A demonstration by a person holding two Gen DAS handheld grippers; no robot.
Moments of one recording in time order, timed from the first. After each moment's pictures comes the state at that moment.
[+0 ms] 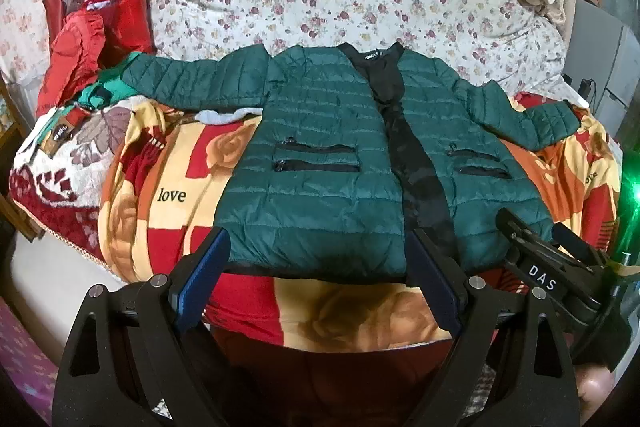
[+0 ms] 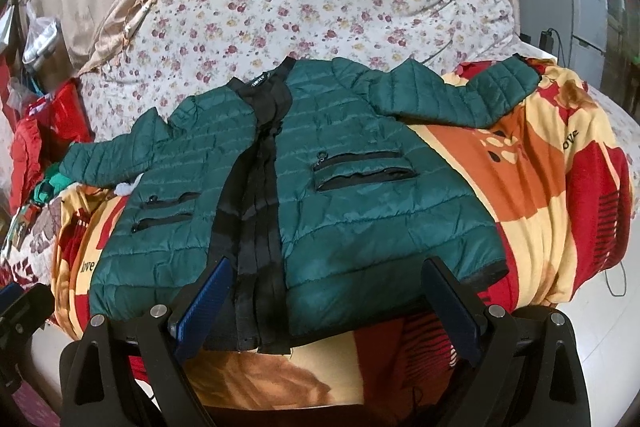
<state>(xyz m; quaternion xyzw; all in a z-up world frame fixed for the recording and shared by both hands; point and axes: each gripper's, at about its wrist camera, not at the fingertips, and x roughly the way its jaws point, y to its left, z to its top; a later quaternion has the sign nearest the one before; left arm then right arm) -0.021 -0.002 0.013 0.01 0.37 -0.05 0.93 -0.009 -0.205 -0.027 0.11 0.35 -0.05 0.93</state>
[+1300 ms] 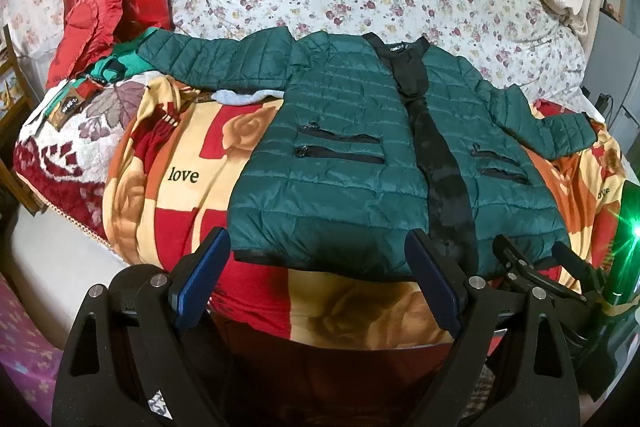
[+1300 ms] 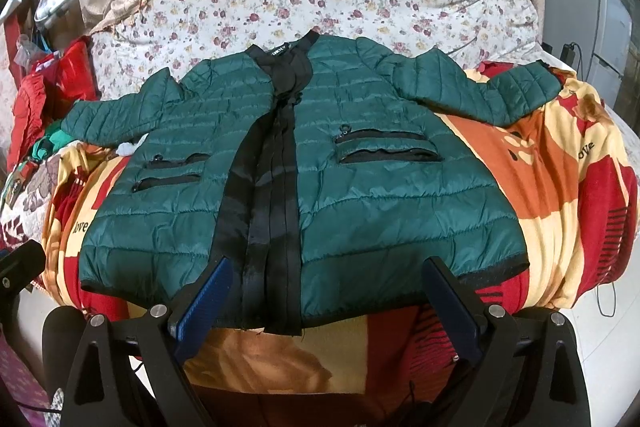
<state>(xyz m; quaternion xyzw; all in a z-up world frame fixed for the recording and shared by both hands) -0.010 0.015 0.002 -0.02 0.40 -0.03 0.92 -0.004 -0.180 -0.043 0.06 0.38 -0.02 0.92</state>
